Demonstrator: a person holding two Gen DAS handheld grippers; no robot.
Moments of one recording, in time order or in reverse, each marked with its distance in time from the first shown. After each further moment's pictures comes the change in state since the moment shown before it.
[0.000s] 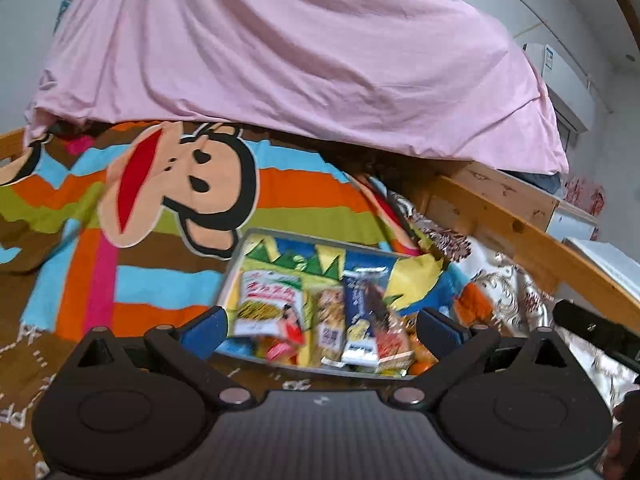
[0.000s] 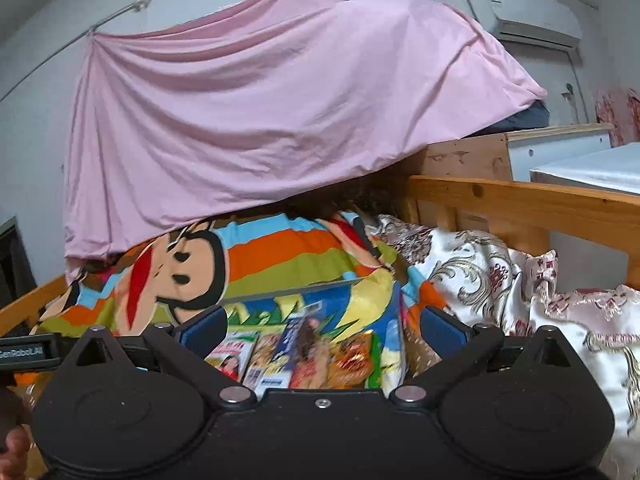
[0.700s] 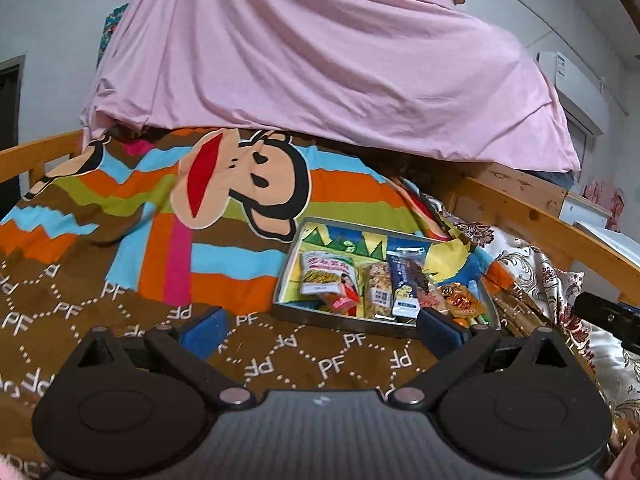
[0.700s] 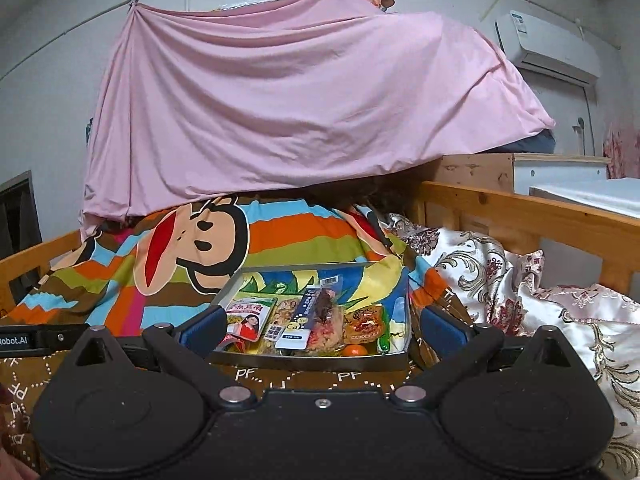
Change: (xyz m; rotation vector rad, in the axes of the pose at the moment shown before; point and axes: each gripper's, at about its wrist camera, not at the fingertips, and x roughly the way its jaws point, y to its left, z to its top) left arm -0.082 0.038 -0.053 -0.002 -0.050 0.085; right arm -0.064 0.046 -0.035 -0.124 -0.002 -0.020
